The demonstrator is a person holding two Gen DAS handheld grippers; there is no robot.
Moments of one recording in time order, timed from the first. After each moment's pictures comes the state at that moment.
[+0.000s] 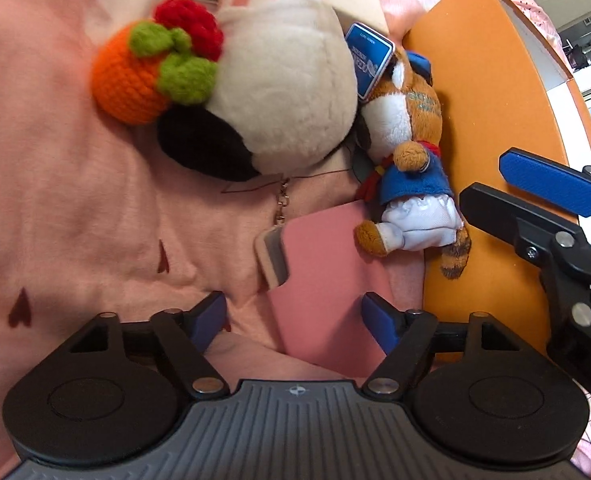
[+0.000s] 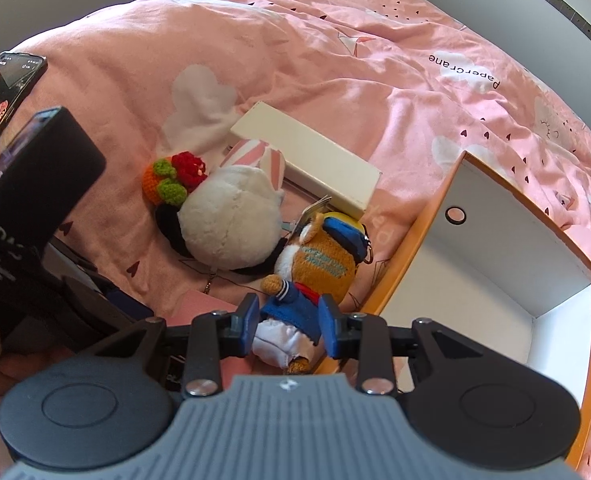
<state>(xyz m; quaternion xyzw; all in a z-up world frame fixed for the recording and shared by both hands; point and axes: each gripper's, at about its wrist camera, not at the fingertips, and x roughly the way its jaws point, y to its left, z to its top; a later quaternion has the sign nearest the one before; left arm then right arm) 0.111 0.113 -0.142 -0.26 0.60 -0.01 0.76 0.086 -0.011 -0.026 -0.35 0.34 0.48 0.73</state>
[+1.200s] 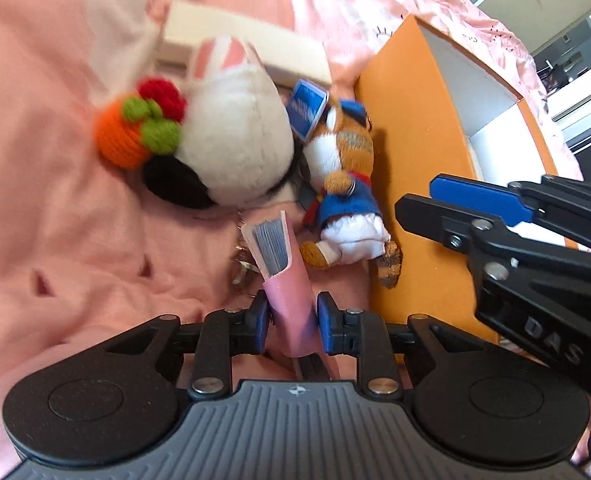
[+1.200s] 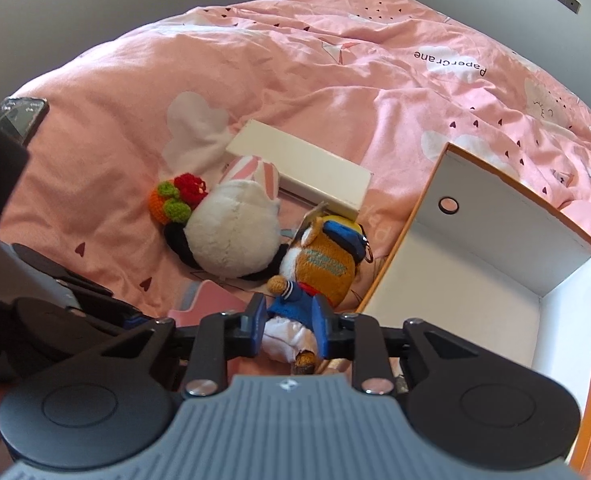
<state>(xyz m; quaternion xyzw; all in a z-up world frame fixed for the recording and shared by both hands) 0.050 0.106 -0.065 -0.24 0.54 -0.01 0.81 0.092 -0.025 -0.012 -0.29 0.36 0.49 0.74</state>
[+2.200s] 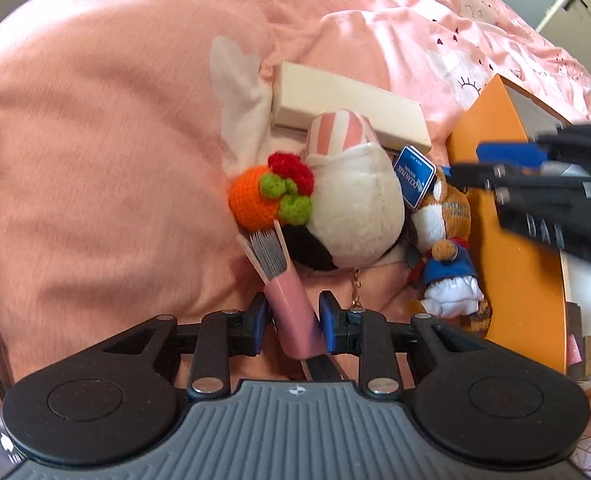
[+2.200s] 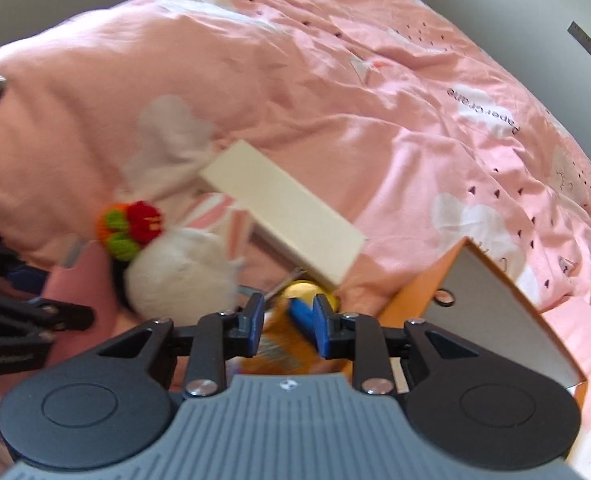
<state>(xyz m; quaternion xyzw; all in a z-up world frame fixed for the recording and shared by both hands) 0.083 0.129 -0.061 -0.19 0.53 0.11 0.82 0.137 0.051 -0.022 -0.40 0.32 0.49 0.71</state>
